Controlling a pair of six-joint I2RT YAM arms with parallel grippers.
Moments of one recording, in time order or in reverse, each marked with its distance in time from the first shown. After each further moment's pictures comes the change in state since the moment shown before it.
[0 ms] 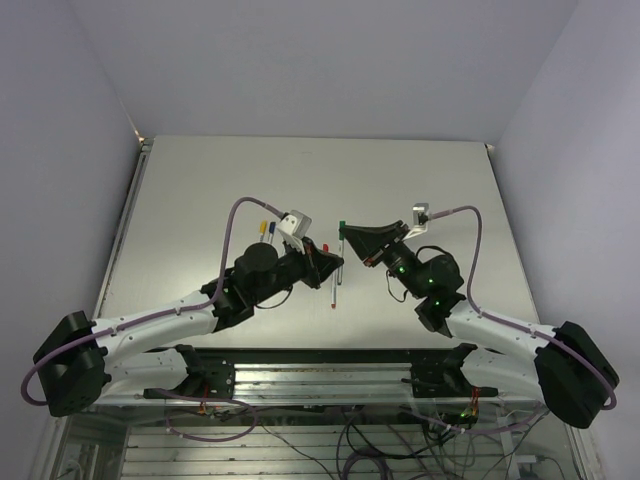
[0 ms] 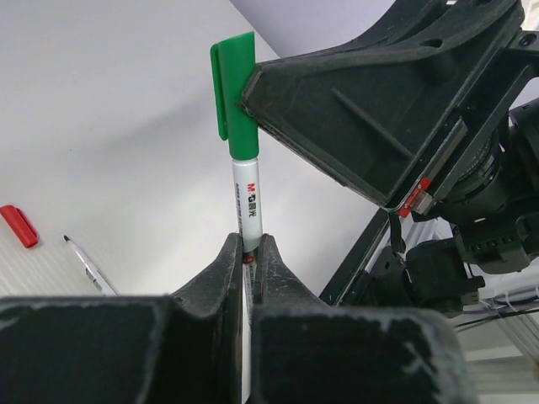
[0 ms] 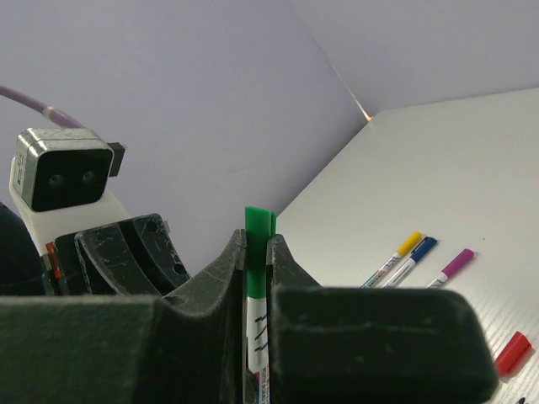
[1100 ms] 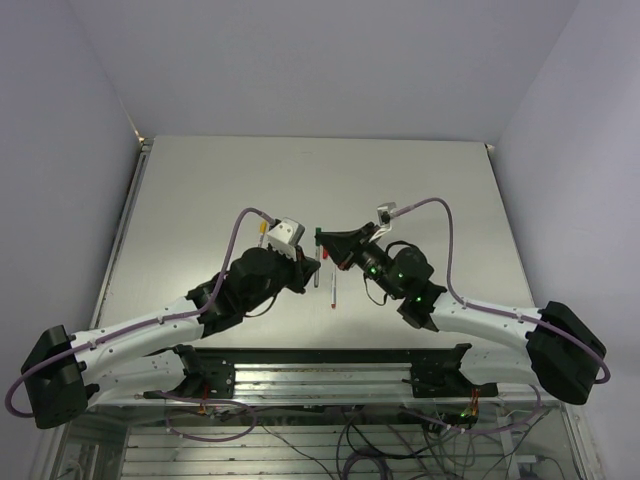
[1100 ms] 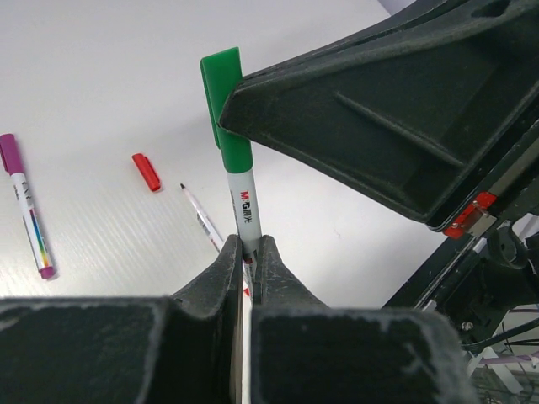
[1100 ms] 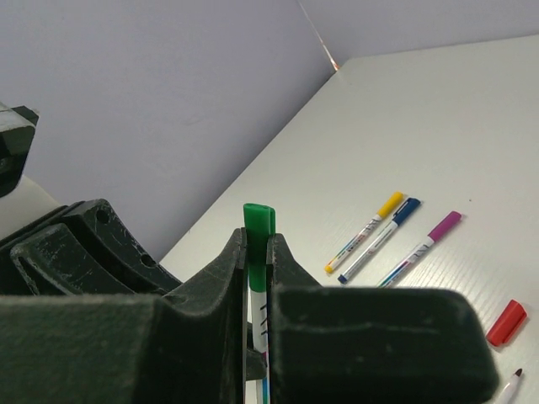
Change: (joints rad) left arm 0.002 -0.112 -0.004 -0.259 -0.192 0.142; right arm 0.172 0.128 0.130 -0.182 0.155 -0.132
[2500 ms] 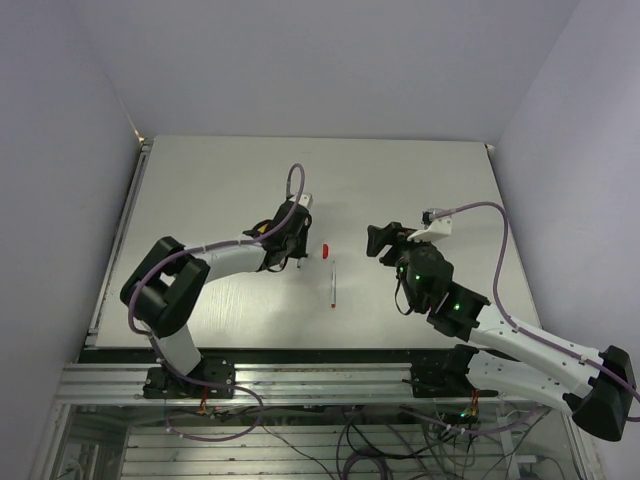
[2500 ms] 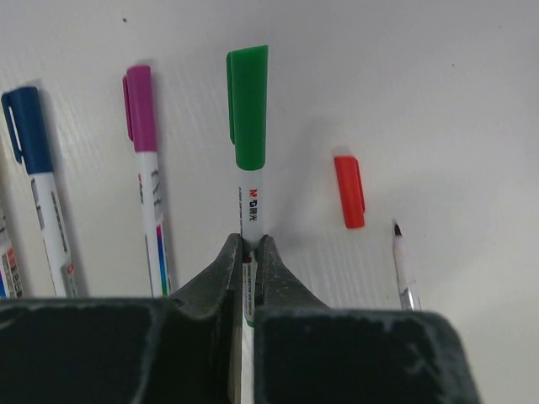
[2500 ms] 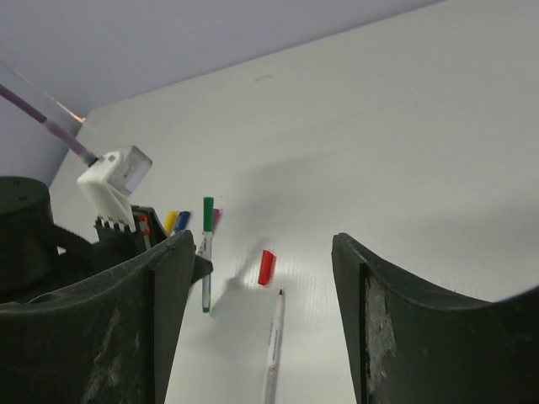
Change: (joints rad) left arm 0.299 0.701 0.298 -0.119 0.037 0.019; right arm 0.028 -0.336 0.106 -0.705 0.666 -0.068
